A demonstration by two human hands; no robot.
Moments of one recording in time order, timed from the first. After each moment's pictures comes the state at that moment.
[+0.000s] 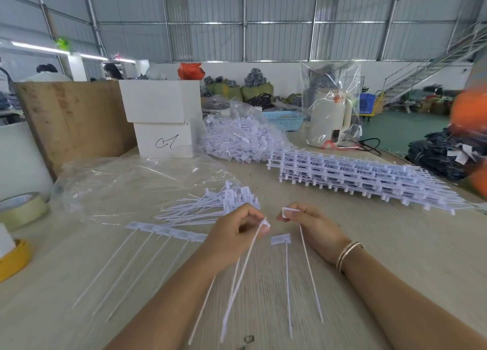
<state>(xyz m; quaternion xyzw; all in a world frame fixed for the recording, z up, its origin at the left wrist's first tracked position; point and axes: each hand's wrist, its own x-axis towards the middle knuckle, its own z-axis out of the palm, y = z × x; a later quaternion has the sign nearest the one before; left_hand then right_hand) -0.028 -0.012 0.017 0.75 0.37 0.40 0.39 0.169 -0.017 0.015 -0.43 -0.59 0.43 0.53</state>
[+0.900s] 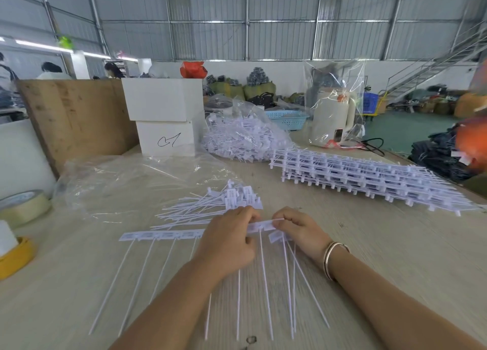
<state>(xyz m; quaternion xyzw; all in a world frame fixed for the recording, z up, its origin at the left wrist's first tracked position) -0.033 -0.012 0.015 0.85 0.44 0.29 0.03 0.144 -0.024 0.017 -0.53 -0.65 0.34 0.42</state>
